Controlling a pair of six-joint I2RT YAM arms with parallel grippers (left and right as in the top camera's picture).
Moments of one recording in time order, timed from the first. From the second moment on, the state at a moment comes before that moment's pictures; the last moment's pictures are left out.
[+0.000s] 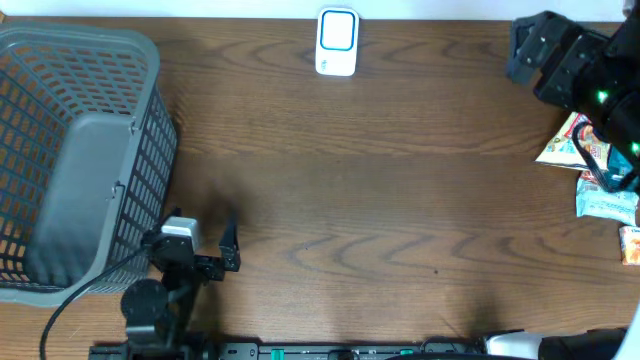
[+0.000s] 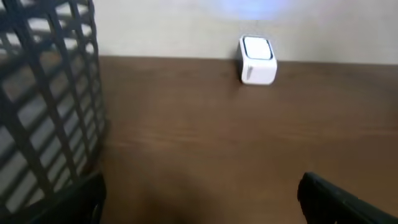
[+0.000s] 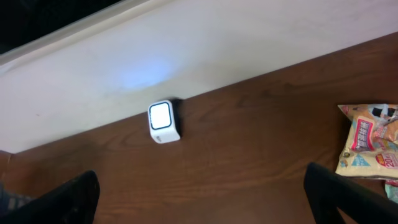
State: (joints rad) left arm 0.02 0.04 0.20 -0.38 0.21 -0.06; right arm 0.17 1.52 2.44 -1.43 0.10 0.44
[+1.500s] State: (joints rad) left arm 0.02 0.04 0.19 -0.86 0.23 -0.07; right arm 0.16 1.35 2.31 -1.39 0.13 0.44
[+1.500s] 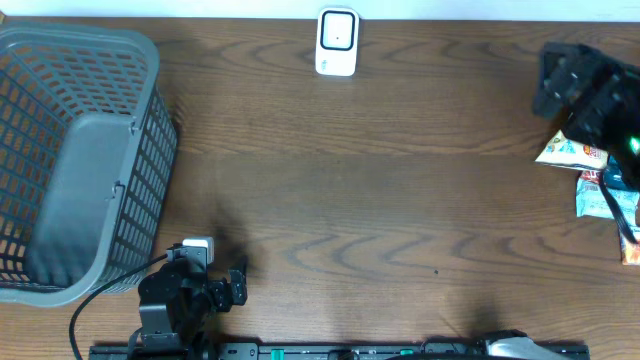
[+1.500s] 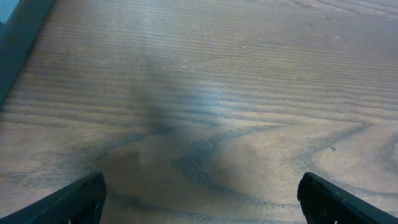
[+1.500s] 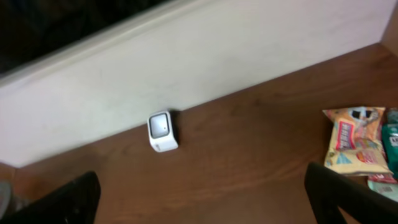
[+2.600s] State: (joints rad) left arm 0.02 0.04 0.20 -0.86 0.22 -0.07; right arm 0.03 0.04 0.25 -0.03 0.15 0.55
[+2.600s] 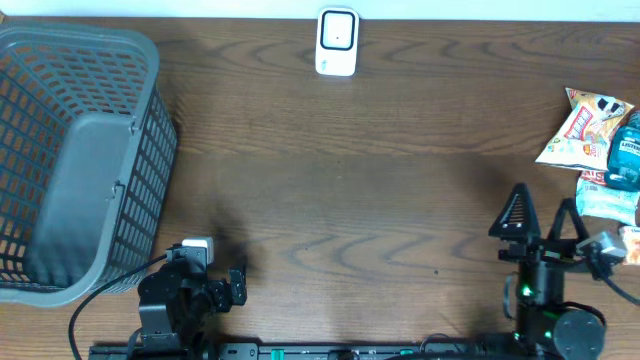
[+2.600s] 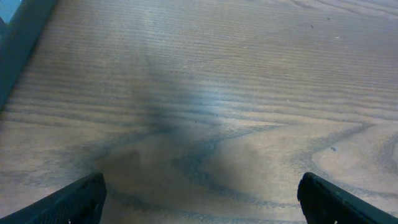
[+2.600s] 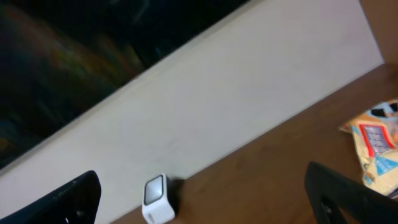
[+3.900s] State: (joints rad) left arm 0.02 0.04 0.20 -0.86 0.22 -0.07; right arm 0.05 0.01 0.01 -0.07 0.07 0.25
